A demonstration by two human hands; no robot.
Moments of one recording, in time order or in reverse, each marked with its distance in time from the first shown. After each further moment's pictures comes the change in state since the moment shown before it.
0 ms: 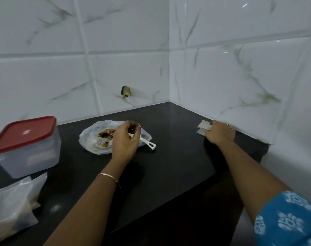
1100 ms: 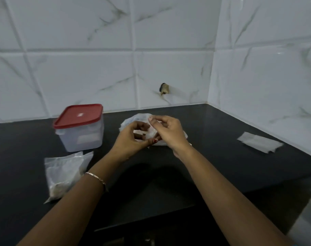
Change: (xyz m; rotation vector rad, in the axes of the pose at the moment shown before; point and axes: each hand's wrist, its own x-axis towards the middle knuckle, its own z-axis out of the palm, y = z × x) left_hand -0.026 -0.018 -0.096 -0.223 -0.205 -0.215; right_hand -0.138 -0.210 -0.016 1.369 -0.485 -0.484
